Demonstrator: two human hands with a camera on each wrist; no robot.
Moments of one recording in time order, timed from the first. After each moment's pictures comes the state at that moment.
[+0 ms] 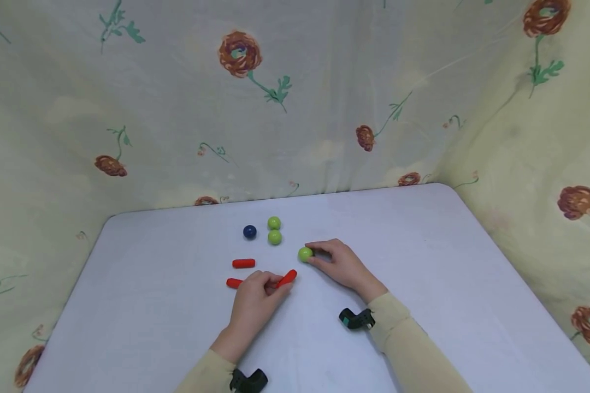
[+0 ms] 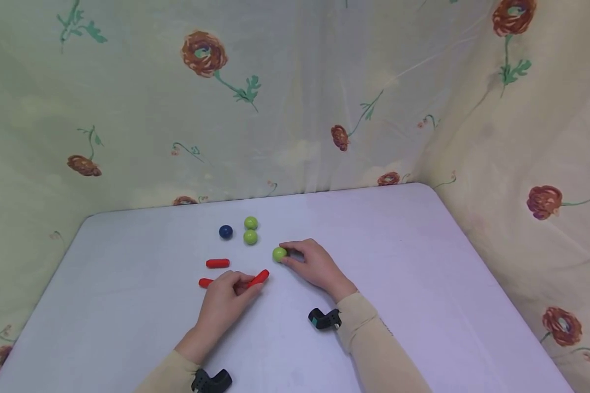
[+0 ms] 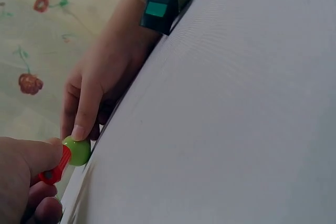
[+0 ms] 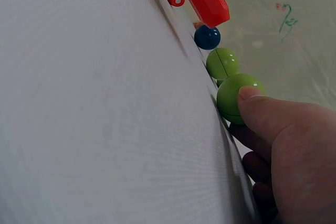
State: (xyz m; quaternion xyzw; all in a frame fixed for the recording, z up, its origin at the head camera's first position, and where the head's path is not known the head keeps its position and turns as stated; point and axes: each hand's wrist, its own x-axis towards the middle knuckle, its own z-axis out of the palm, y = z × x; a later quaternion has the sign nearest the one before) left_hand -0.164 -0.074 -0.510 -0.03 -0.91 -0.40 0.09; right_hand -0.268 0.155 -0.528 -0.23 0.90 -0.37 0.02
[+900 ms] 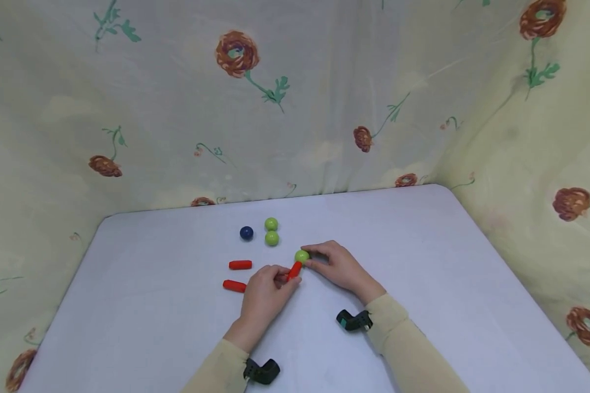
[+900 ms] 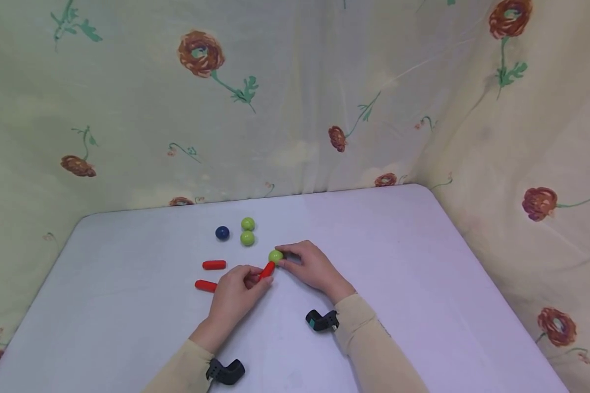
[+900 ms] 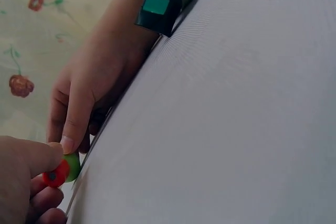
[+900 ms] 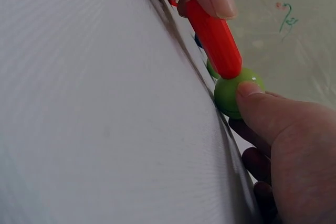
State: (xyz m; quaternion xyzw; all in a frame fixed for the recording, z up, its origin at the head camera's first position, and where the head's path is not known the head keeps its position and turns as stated) left_hand -0.183 -0.049 -0.516 -0.01 -0.92 -0.37 0.07; right_hand -0.266 0.156 -0.526 -0.25 0.90 -0.36 0.02
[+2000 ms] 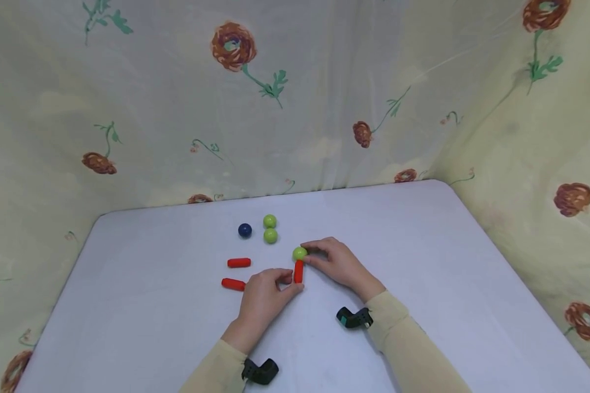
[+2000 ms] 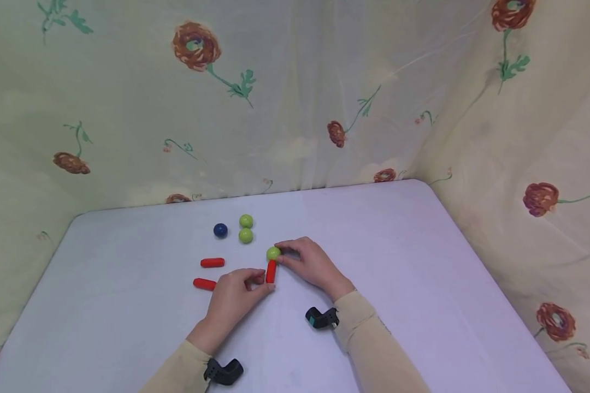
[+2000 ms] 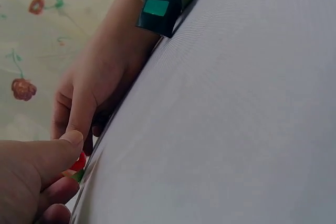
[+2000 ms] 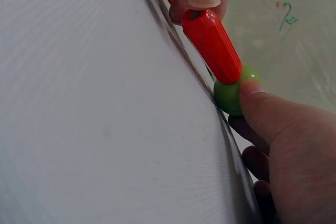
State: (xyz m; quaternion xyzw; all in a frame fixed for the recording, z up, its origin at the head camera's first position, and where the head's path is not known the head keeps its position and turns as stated) left_hand -0.180 -0.052 -0.515 -0.05 -0.94 -0.35 0.04; right_hand -0.266 0.156 -0.527 -0.24 0.90 -0.37 0.02
